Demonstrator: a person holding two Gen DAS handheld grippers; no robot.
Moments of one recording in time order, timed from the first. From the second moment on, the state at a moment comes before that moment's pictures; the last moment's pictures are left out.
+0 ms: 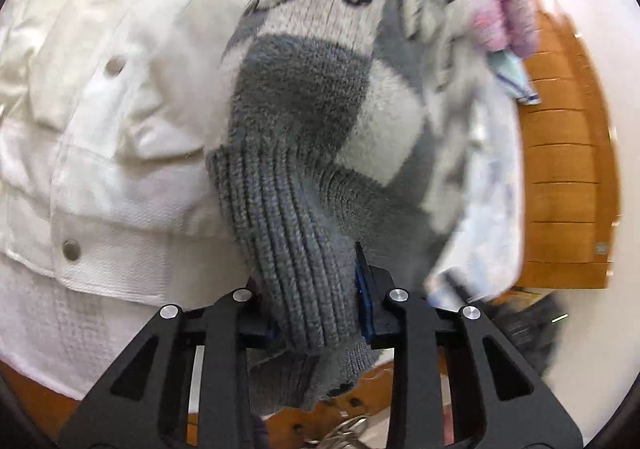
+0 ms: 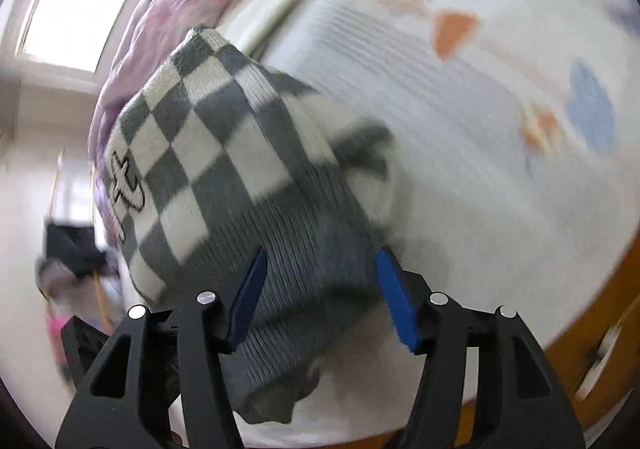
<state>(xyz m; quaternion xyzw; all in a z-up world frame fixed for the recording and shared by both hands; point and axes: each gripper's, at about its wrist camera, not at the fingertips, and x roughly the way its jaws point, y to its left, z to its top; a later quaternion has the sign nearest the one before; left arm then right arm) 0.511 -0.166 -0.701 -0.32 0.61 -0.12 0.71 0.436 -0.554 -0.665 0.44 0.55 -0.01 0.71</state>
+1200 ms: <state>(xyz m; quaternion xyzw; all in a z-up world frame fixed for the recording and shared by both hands) 0.544 -0.118 -0.685 -0.38 0.58 -0.09 0.72 0.482 -0.552 -0.680 0.64 0.43 0.05 0.63</state>
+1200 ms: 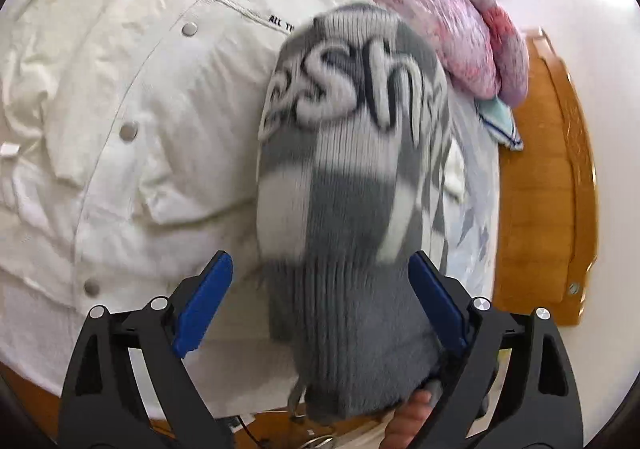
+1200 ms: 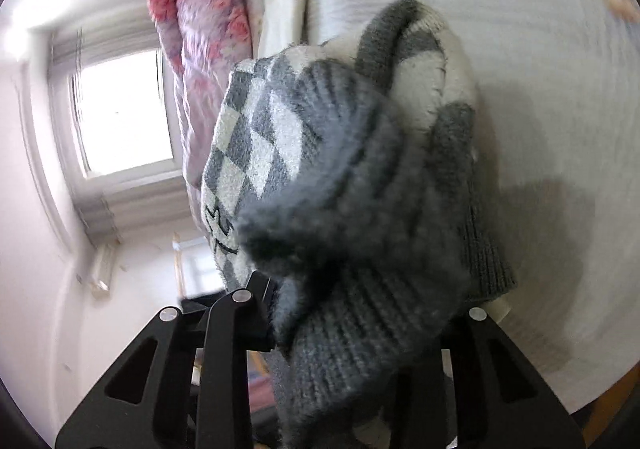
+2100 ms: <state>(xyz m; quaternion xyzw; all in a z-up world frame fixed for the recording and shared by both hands) 0.626 -0.290 -0.600 -0.41 0.44 -0.20 0.78 0.564 -0.653 -0.478 0.32 0.38 0.12 0.86</state>
